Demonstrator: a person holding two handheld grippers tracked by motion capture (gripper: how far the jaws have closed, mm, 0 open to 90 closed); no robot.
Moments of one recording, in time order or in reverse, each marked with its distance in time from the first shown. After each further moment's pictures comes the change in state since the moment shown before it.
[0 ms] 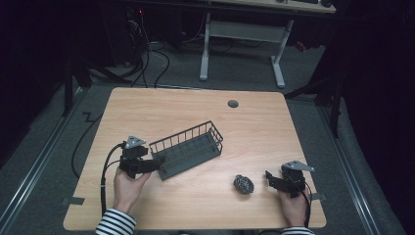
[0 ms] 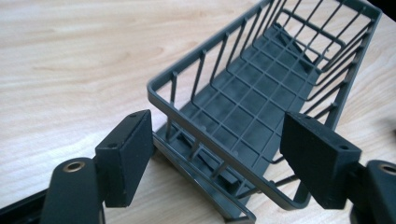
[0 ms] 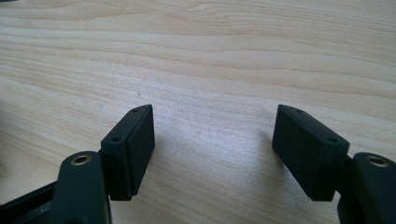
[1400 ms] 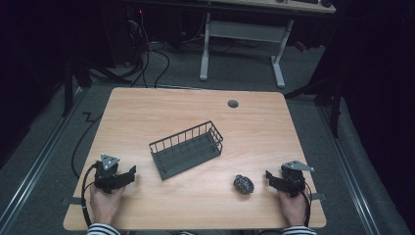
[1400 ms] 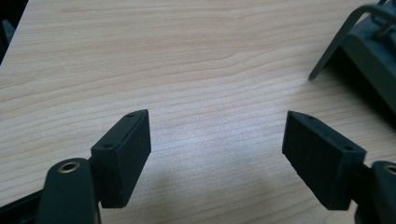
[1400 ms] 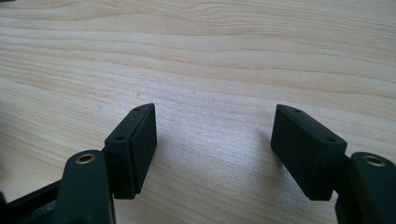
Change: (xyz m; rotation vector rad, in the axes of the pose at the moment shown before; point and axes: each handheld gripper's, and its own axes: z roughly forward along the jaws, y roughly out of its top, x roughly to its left) left arm 0.067 -0.080 0.001 -0.007 0.307 -0.008; right arm 0.001 0.000 0.000 0.000 -0.006 0.004
